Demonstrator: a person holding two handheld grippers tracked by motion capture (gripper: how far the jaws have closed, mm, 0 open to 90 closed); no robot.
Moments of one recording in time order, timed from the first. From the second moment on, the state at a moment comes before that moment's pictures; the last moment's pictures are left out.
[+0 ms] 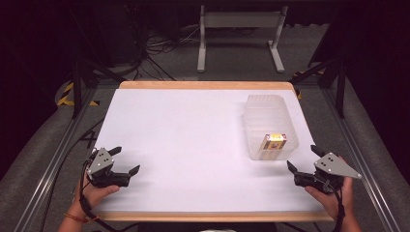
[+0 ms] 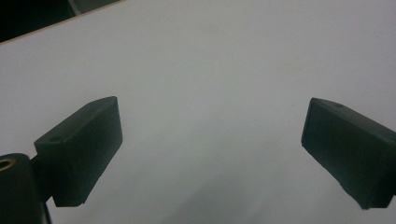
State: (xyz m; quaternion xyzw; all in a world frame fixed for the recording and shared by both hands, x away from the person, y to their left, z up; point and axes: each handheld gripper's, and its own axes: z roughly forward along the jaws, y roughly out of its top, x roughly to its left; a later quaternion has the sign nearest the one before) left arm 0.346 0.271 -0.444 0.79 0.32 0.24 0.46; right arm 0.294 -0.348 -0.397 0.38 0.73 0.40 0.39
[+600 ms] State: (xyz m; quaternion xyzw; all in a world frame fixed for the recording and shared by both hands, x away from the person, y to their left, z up) left arm 0.357 0.261 -0.443 0.80 0.30 0.24 0.46; right arm 0.282 -0.376 -0.425 0.44 0.71 0.38 0.41
